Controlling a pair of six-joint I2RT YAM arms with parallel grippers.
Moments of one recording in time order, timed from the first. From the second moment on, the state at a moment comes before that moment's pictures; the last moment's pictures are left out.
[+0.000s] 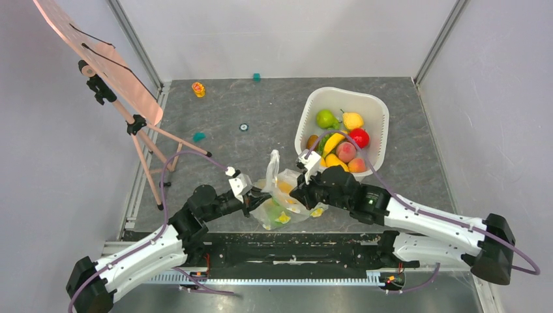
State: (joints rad) left arm -0.82 0.59 0.22 0.31 0.32 -0.05; right arm 1.07 0.98 0.71 -0.16 0.03 0.27
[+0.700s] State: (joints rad) left arm -0.83 0.59 0.22 0.31 0.33 -0.06; right arm 1.08 1.15 0.58 0.02 -0.10 0.32
